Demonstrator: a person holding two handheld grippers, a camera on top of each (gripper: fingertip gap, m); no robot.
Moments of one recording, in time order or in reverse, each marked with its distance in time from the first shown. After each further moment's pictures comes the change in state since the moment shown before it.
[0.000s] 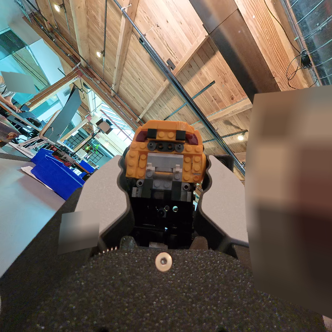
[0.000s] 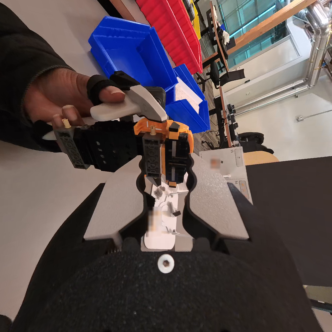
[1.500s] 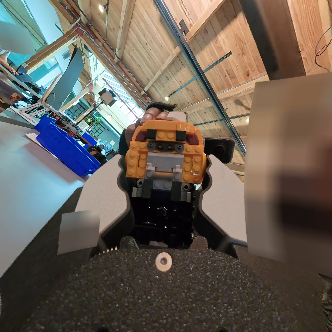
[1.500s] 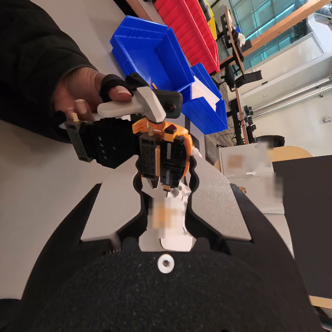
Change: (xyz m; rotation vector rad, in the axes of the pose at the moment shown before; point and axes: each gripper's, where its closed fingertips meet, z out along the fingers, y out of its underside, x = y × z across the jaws) left arm -0.027 0.032 -0.010 -0.154 -0.051 -0.056; right arm -0.028 0.022 0.002 0.037 -0.080 0.046
